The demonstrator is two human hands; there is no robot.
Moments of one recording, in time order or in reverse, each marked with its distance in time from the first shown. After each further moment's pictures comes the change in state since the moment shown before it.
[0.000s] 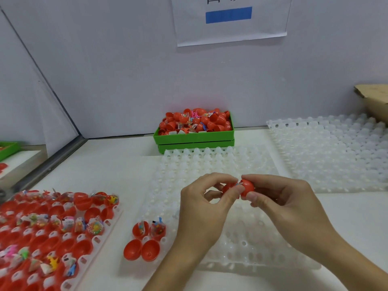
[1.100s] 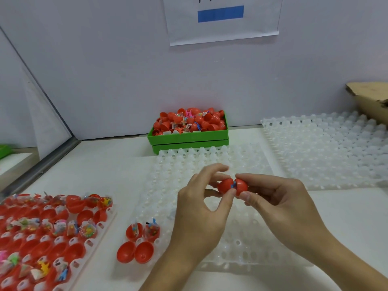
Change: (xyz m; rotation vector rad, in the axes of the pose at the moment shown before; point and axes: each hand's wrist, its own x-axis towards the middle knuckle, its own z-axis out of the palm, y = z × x) left_hand -0.004 0.002 0.000 0.195 -0.018 0.155; right_hand -0.002 -0.004 0.002 0.004 0.008 -0.033
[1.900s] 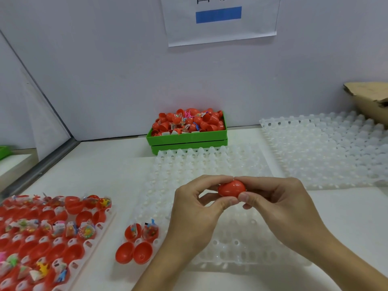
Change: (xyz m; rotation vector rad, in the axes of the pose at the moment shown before) left_hand 0.004 0.002 -0.005 -0.242 -0.103 -0.205; right_hand 0.000 -0.007 -0.002 -0.041 -0.044 -0.028
